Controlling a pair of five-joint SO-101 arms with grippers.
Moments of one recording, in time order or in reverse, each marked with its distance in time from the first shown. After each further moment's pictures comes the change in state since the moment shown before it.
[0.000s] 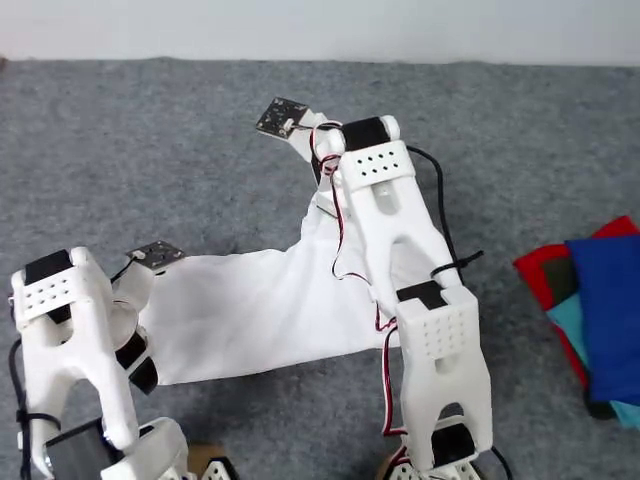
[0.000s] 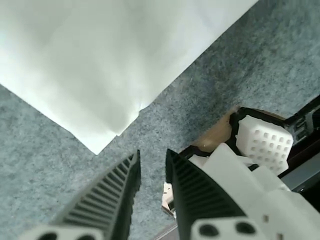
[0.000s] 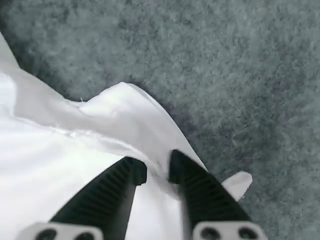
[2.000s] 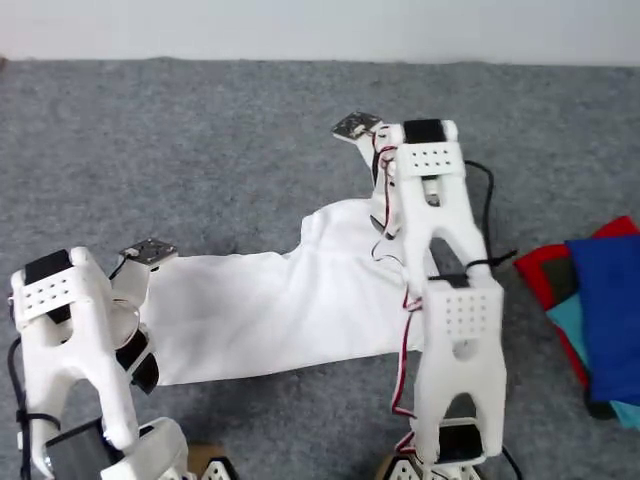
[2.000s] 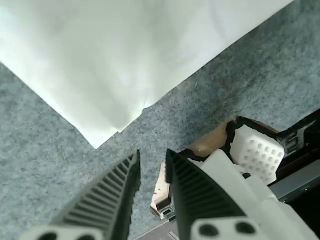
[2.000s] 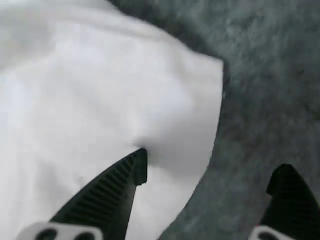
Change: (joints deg) left arm 0.0 0.0 0.0 0.0 6.2; right arm 11.7 10.9 -6.3 9.4 -3.4
